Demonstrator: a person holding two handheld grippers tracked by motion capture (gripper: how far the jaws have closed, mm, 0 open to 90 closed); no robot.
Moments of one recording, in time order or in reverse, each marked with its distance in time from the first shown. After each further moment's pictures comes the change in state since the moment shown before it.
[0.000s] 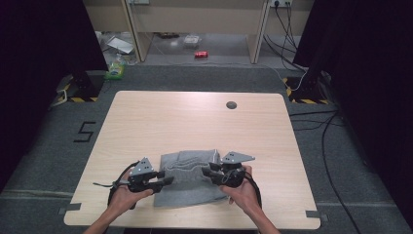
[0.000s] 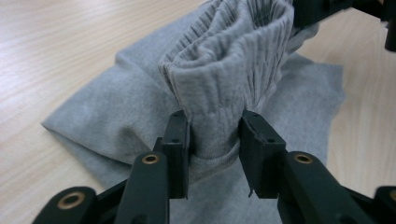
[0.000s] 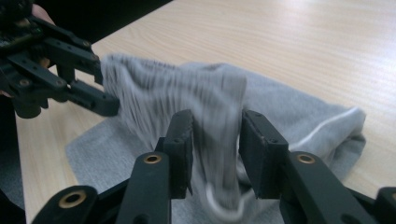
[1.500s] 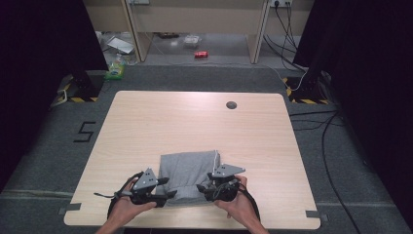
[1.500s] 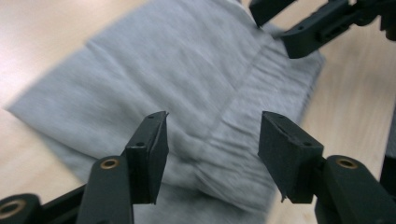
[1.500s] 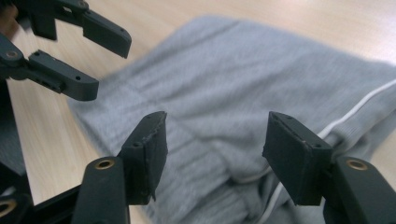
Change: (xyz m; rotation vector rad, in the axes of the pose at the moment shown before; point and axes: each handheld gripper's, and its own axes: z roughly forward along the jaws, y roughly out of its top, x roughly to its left) left arm -0.024 -0.003 -0.006 0.025 0.025 0.045; right arm 0.024 -0.020 0.007 0.102 -0.028 -0.058
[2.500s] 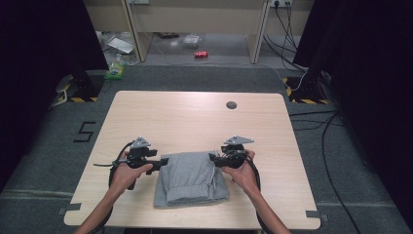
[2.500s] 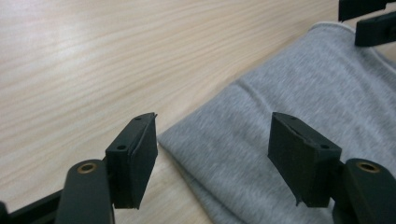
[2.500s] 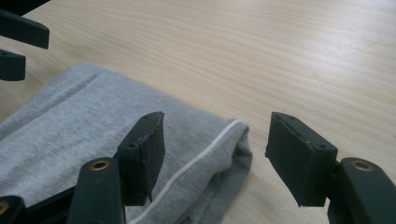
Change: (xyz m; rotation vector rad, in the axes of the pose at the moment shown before) left arm 0.090 0.028 0.021 0.056 0.159 -0.206; right arm -0.086 0.031 0.023 -0.013 -0.166 0.133
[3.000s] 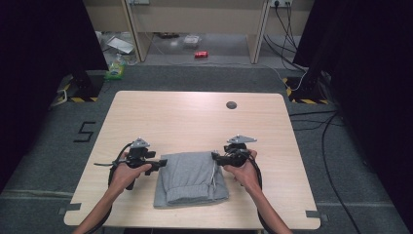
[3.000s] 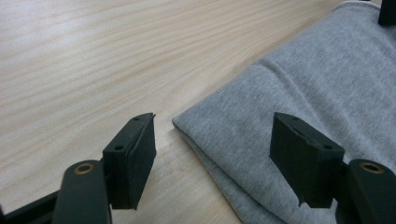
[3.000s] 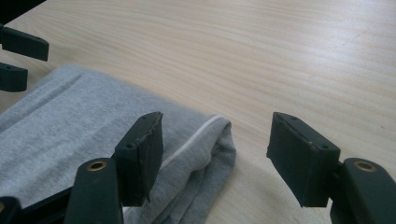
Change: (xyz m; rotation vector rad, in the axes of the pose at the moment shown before) left arm 0.011 -0.006 0.010 0.029 -0.011 -0.026; right arm -0.010 -0.003 0.002 0.002 -0.006 0.039
